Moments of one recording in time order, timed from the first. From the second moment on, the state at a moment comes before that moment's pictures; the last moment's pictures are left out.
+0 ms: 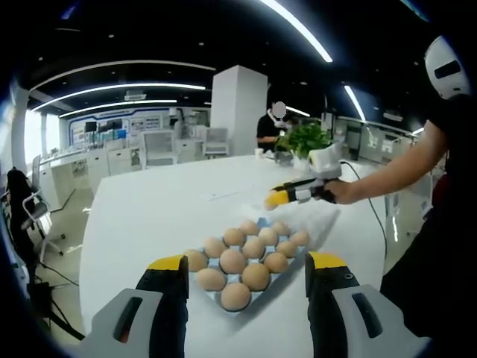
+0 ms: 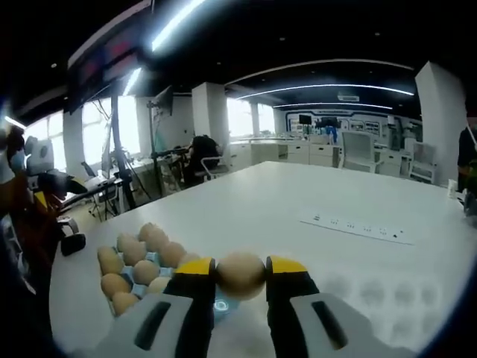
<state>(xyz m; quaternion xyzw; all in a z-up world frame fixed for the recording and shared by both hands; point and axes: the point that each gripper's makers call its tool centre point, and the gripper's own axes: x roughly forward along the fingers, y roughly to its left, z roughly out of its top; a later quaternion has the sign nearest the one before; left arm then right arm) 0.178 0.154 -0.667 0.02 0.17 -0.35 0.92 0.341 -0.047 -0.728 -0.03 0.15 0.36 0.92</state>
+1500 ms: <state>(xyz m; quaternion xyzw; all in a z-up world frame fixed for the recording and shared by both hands) 0.179 0.162 -0.666 0.02 0.17 -0.34 0.92 0.338 -0.017 -0.779 -0.03 0.24 0.41 0.88</state>
